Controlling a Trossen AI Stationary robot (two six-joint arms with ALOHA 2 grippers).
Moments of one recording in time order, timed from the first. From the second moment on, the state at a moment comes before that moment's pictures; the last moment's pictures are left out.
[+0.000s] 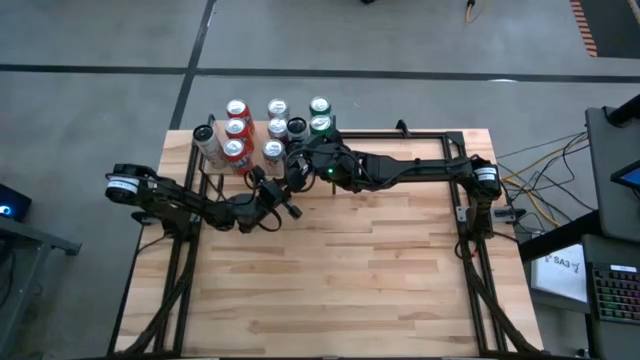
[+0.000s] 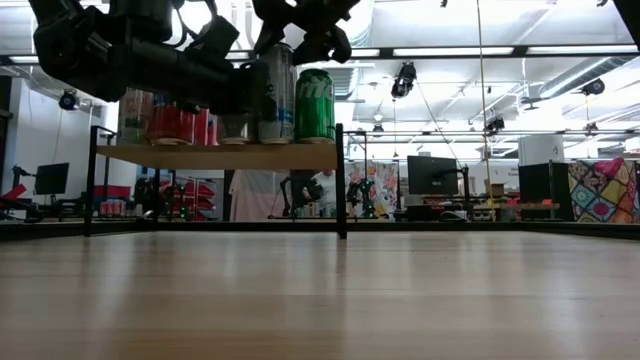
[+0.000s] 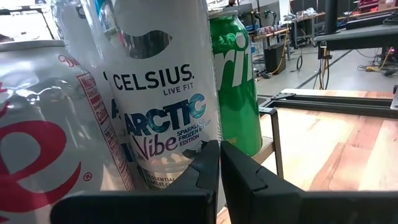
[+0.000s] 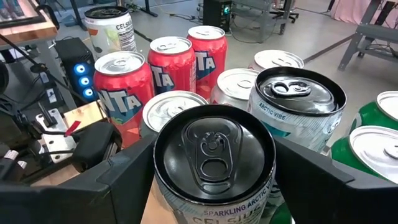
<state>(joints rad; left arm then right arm) -0.05 1.51 0.47 1.08 -0.86 0.20 -0.08 1.89 1.72 -0.17 0.55 0.22</state>
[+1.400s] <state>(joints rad) -0.05 1.51 0.48 1.08 -0.86 0.20 -0.06 1.89 2.03 -0.60 0.54 0.06</state>
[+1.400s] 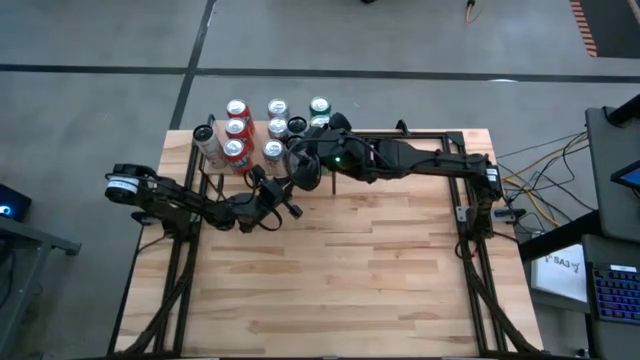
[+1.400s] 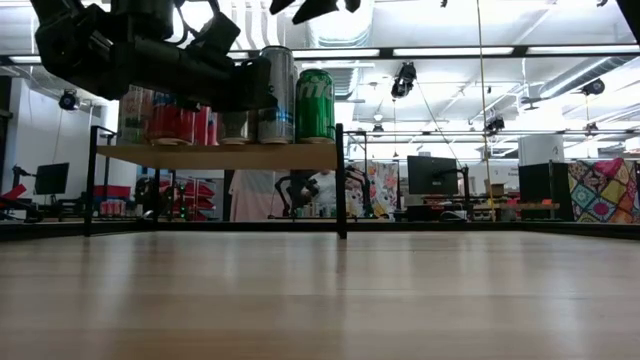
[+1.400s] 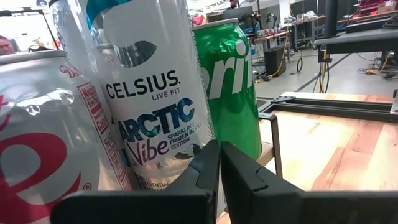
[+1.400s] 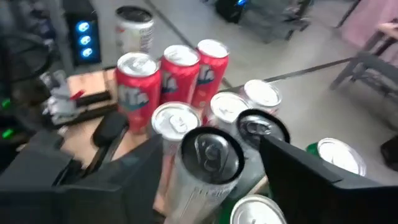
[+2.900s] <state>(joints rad) -0.06 1.51 0.48 1.08 -0.86 0.20 -0.11 1.90 1.97 -0.65 0.37 0.02</state>
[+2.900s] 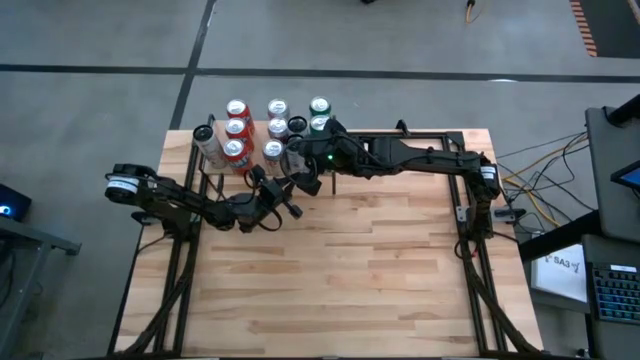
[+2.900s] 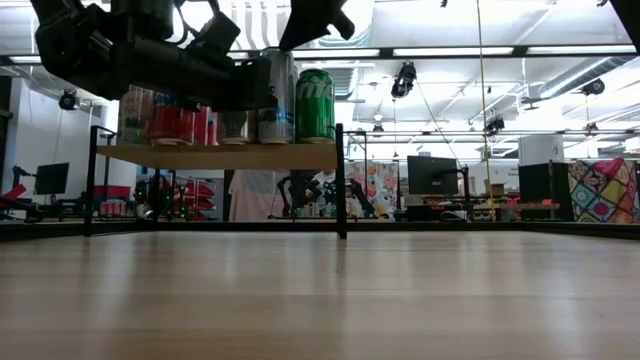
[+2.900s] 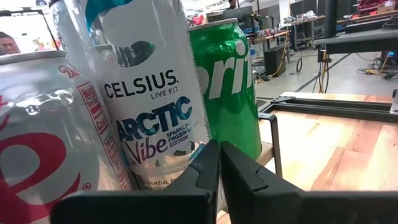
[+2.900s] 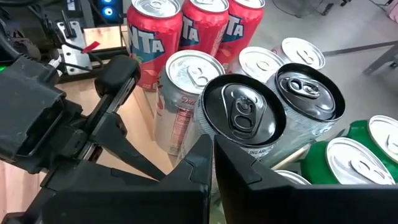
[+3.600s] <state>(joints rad) -0.14 1.49 0.48 1.07 -0.86 0.26 -0.11 1.89 2.04 -0.65 0.37 0.00</state>
